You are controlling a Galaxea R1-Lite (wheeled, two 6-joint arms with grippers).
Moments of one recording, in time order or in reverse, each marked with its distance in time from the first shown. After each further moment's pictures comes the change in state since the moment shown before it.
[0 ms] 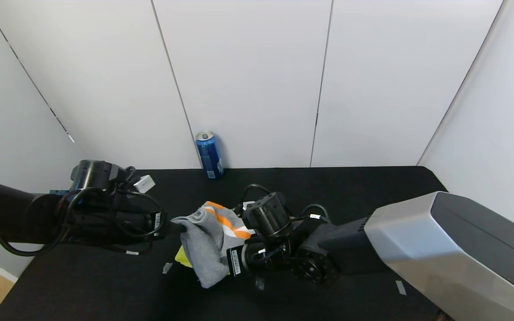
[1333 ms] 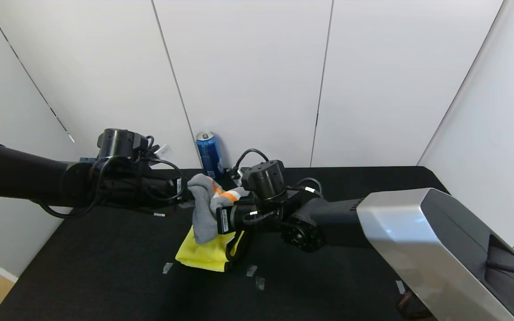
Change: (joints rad) left arm -0.063 0.106 -0.285 0.014 -0.009 -0.071; right arm -0.047 0.114 -0.341 -0.017 0.110 -0.027
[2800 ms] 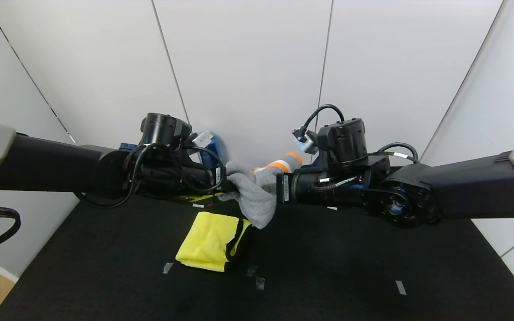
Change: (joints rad) left arm -0.210 0.003 -0.129 0.060 0.016 -0.133; right arm -0.149 -0.418 0.437 -0.046 0.023 0.024
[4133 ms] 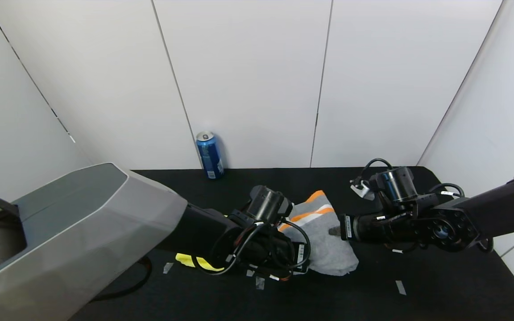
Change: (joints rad) left arm -0.391 0.251 0.054 -0.105 0.083 -0.076; right arm -0.263 -0.040 0.407 -0.004 0.002 -0.004
